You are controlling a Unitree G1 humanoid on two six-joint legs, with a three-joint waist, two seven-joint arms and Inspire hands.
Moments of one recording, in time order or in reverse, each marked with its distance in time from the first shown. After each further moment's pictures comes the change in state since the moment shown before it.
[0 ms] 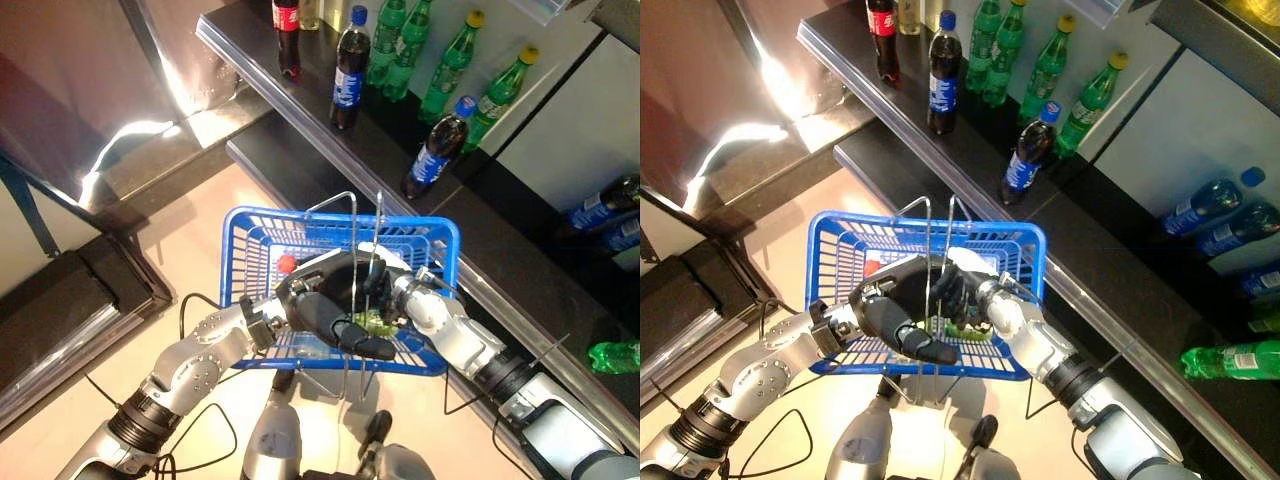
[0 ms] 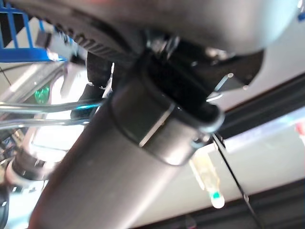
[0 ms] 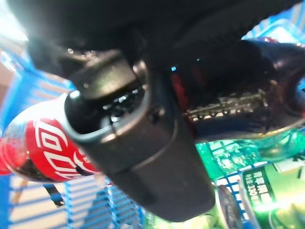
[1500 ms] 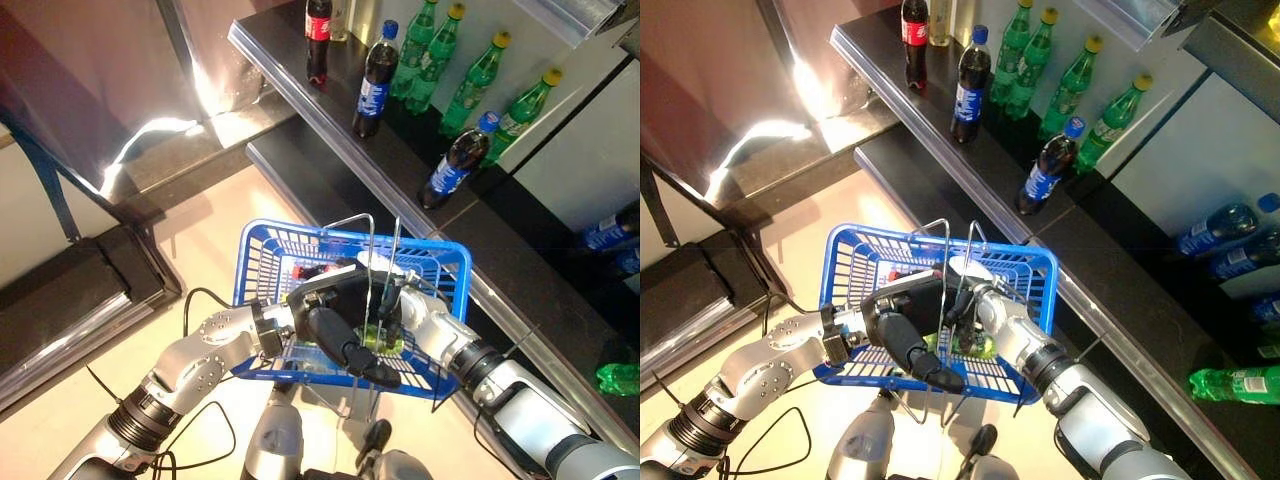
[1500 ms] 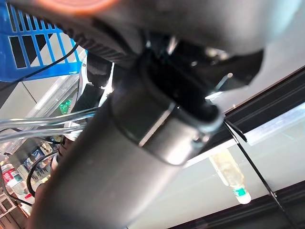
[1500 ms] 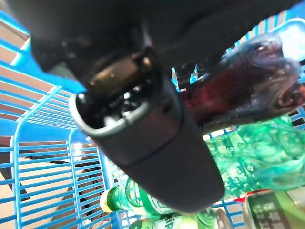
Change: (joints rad) left arm -0.016 0.019 -0.036 -0.012 0.113 0.074 -0.010; right arm -0.085 0.127 0.022 0.245 -0.047 0.048 -0.017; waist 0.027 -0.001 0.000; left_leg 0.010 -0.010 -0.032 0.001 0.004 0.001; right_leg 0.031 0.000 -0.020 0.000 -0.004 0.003
